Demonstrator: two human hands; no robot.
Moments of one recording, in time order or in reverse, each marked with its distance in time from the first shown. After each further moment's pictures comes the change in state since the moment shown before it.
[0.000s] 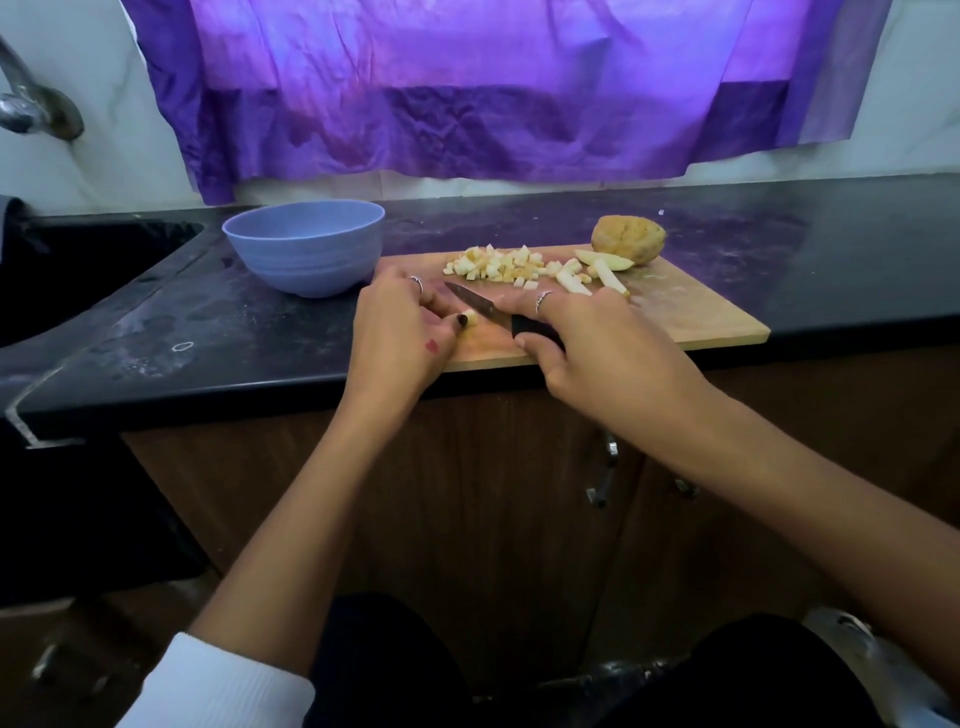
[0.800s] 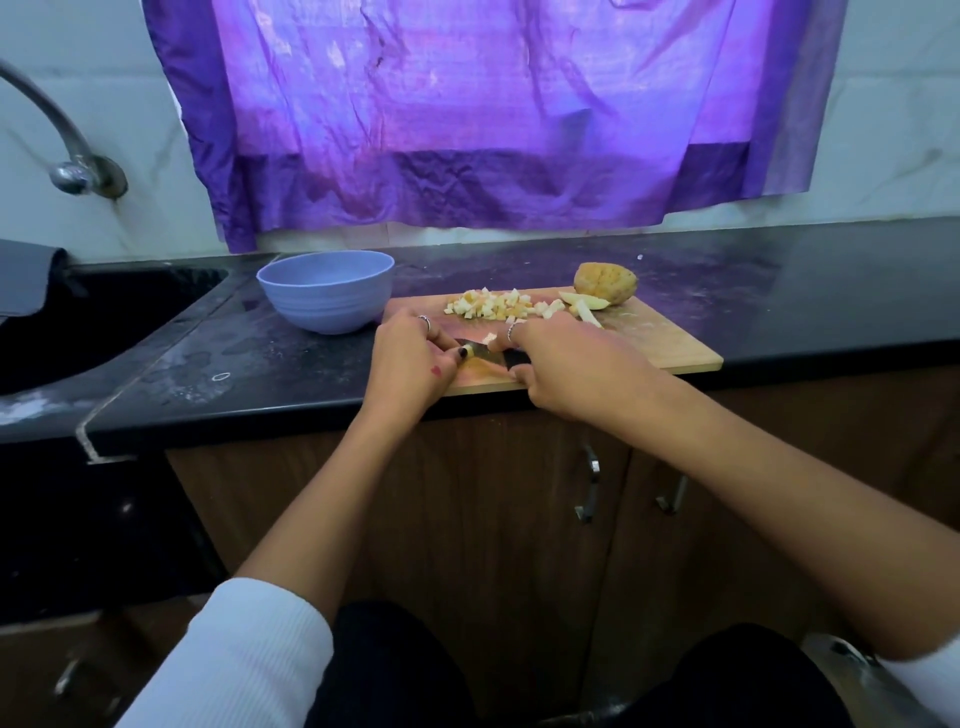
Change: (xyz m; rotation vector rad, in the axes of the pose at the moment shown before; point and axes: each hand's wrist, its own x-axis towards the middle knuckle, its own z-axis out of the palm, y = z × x) left_hand 0.001 0.004 0.000 -0.035 -0.042 -0.033; right_hand 0.008 -0.012 -0.020 -0.167 -0.136 -0.015
